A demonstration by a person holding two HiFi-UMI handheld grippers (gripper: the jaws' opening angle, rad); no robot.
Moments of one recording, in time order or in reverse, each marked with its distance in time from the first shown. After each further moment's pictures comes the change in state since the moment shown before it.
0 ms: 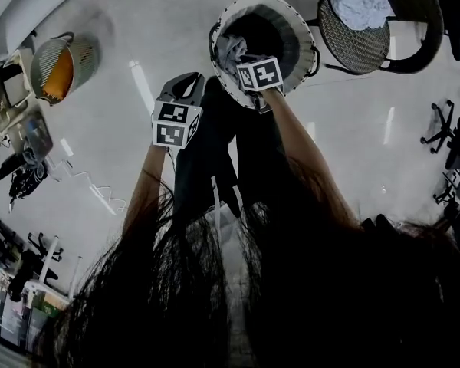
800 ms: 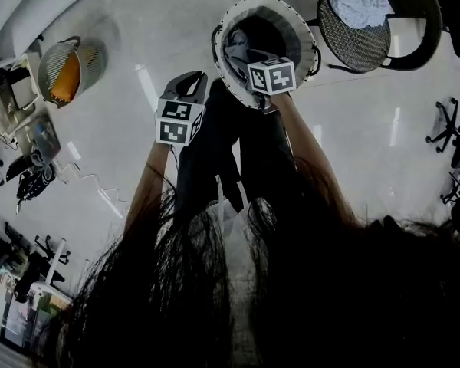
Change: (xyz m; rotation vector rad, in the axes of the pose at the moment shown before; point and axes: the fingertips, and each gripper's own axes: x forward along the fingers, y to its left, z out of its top) left arm -0.008 -0.004 0.014 0.030 -0.012 -0.002; right arm -0.049 0.016 0.041 0.034 -0.219 0.066
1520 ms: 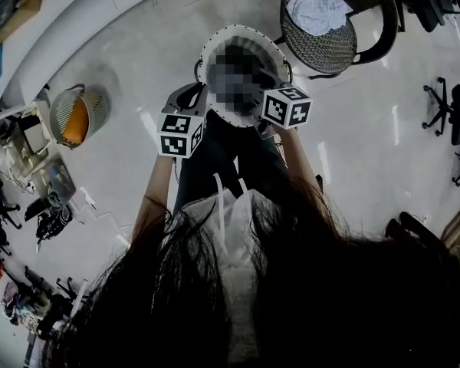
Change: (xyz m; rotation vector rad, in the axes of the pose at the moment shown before) left arm -0.027 -0.057 0.106 0.099 -0.148 -0.088; right arm -0.171 0.026 0.085 0.178 -0.469 0.034
